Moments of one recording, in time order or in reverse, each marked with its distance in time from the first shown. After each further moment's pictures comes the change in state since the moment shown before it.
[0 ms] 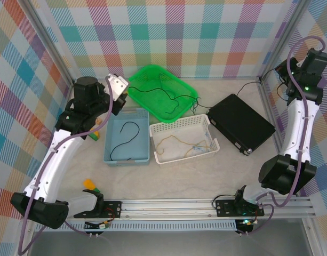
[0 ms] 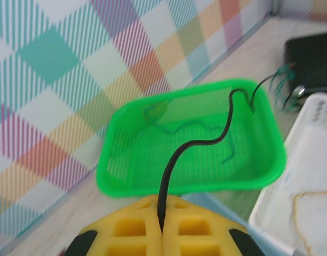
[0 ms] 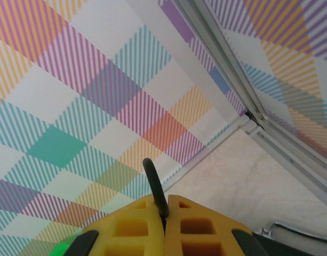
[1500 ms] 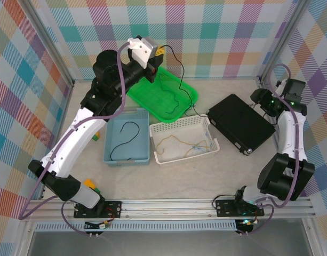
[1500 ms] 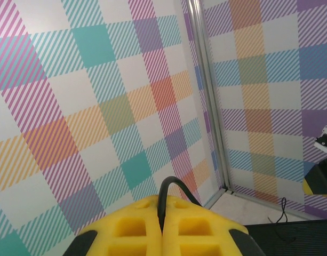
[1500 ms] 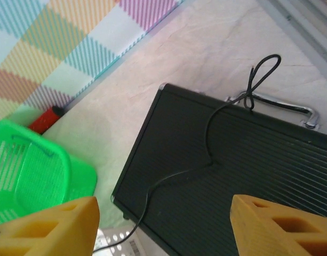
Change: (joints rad) left arm -0.285 0.309 0.422 0.397 -0.026 -0.219; right arm 0.023 -0.076 -0.381 -0.110 -0.185 -0.240
